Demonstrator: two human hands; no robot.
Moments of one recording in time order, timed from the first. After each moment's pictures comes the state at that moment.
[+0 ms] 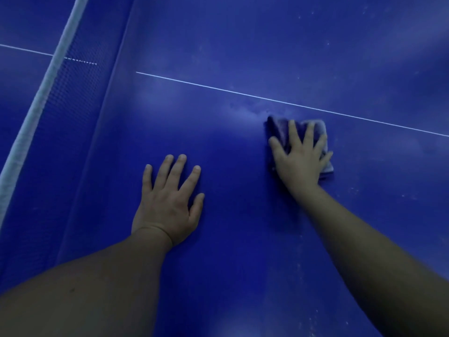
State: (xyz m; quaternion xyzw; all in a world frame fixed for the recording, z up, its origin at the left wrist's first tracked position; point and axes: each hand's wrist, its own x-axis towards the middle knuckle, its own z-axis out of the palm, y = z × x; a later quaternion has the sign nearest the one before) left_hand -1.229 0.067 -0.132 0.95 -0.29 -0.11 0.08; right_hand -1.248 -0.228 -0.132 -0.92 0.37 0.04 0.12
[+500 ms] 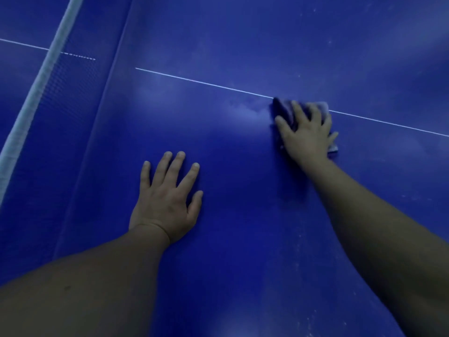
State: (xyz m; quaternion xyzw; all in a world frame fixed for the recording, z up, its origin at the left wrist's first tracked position) left_hand -1.229 0.066 -0.134 0.95 -0.29 -0.09 0.09; right_hand -1.212 -0.261 -0.121 -0.93 0.35 0.02 0.10
